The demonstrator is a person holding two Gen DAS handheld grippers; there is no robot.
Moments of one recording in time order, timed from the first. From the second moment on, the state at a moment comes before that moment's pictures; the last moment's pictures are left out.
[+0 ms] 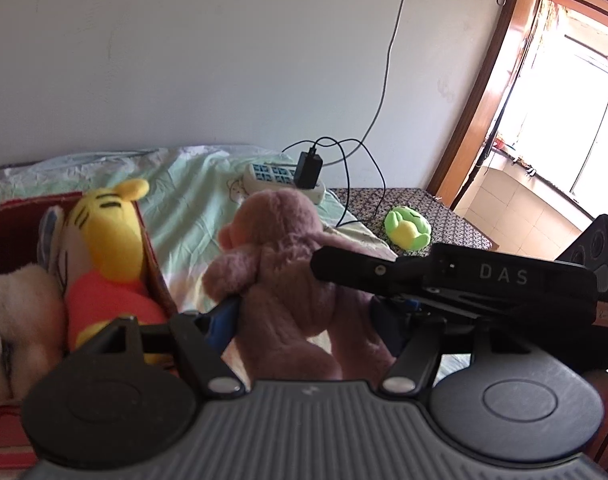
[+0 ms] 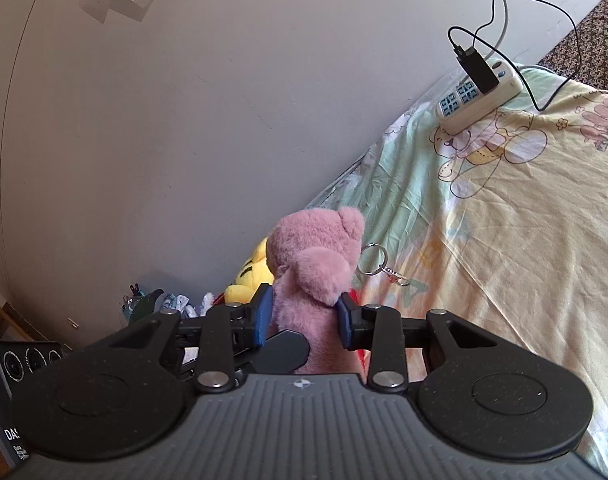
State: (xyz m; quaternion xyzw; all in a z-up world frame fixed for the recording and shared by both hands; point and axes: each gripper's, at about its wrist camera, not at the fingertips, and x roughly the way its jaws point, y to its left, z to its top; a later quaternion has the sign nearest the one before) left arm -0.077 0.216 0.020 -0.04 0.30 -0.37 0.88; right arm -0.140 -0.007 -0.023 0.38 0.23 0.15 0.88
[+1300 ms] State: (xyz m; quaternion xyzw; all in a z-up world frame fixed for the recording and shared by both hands) left arm -0.068 0.422 0.062 -0.09 0.23 -0.13 0.96; right arm -0.045 0.190 0.014 0.35 0.24 0.38 0.83
